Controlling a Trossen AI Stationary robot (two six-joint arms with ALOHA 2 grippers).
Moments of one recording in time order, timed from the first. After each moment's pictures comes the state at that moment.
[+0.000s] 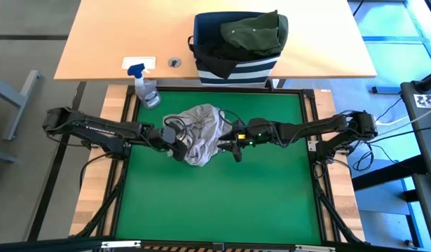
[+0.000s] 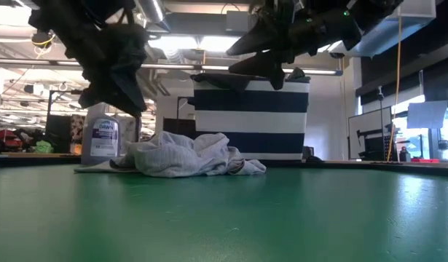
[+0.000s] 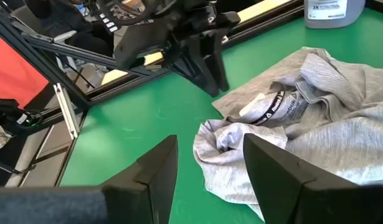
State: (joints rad) left arm -0.01 1.15 0.62 -0.34 -0.20 -0.88; right arm -0.03 1.51 0.85 0.32 -0.10 0.38
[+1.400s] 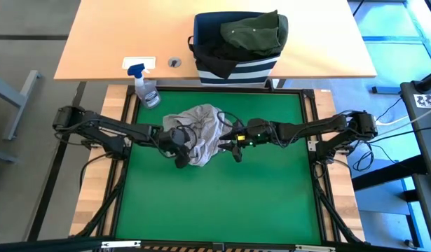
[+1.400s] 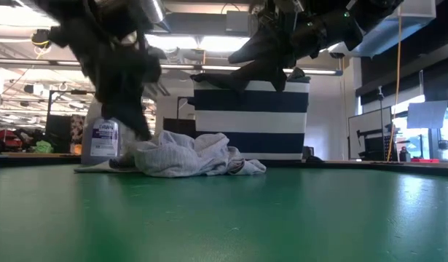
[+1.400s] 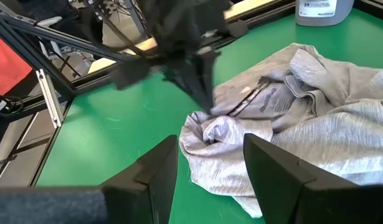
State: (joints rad) left arm -0.01 1.30 0.66 -0.28 -0.09 -0.53; right arm -0.03 1.51 0.85 0.29 -0.07 0.33
